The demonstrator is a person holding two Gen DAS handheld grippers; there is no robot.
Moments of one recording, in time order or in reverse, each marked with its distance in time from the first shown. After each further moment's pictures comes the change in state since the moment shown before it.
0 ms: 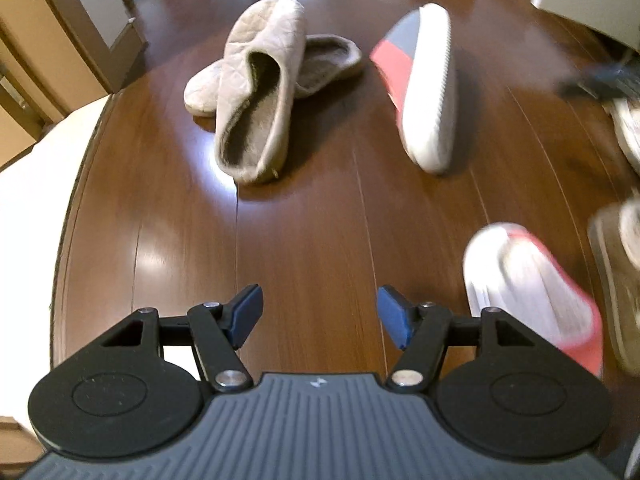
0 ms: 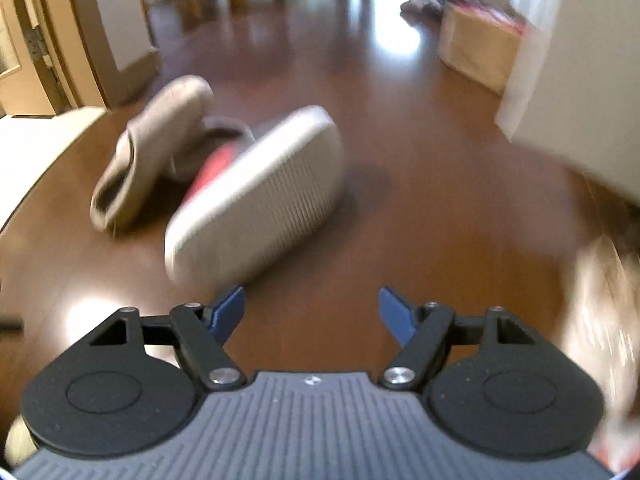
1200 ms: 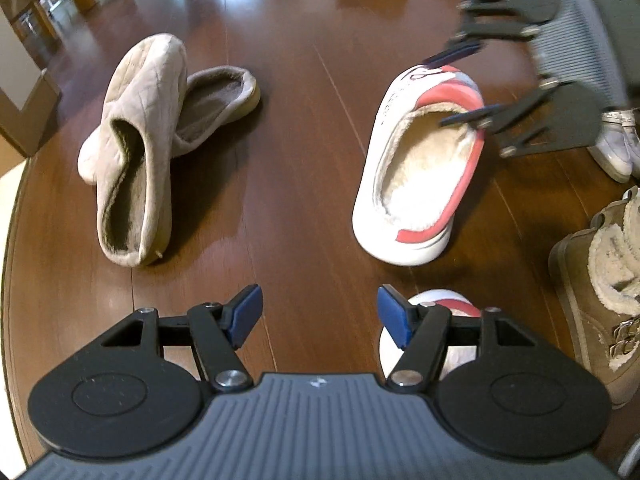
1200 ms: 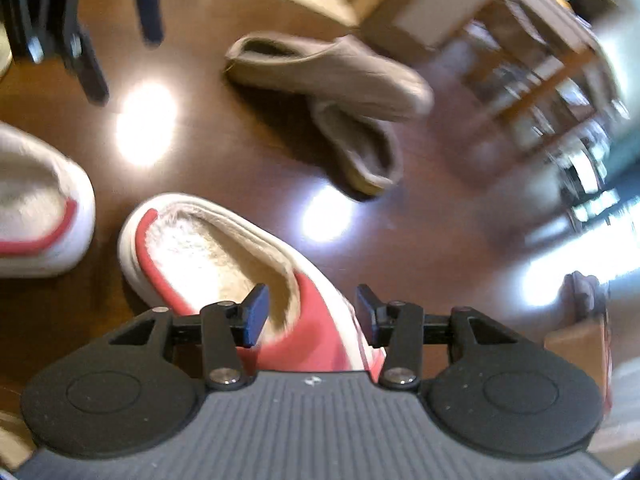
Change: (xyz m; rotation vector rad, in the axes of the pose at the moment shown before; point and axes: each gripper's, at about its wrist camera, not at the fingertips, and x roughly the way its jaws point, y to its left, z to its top) left arm 0.041 -0.083 0.033 0.153 0.011 -0.105; right arm 0.075 0.011 -0.047 -1.236 0.038 0.150
